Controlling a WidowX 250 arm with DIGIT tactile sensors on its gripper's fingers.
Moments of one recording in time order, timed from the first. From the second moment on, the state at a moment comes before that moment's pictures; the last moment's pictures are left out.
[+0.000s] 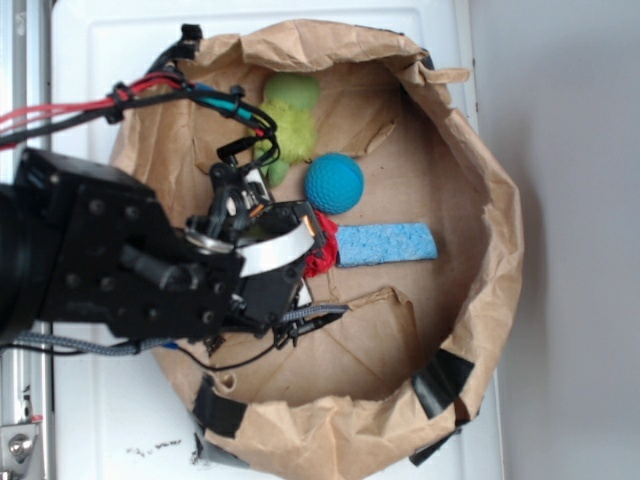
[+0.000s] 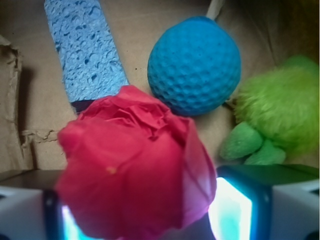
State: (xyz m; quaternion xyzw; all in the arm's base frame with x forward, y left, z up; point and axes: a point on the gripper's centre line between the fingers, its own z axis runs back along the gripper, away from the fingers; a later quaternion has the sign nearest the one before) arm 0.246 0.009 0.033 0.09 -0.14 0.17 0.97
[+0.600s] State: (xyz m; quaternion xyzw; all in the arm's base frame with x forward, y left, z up) arm 0.237 0.004 0.040 0.07 -0.11 0.16 0.98
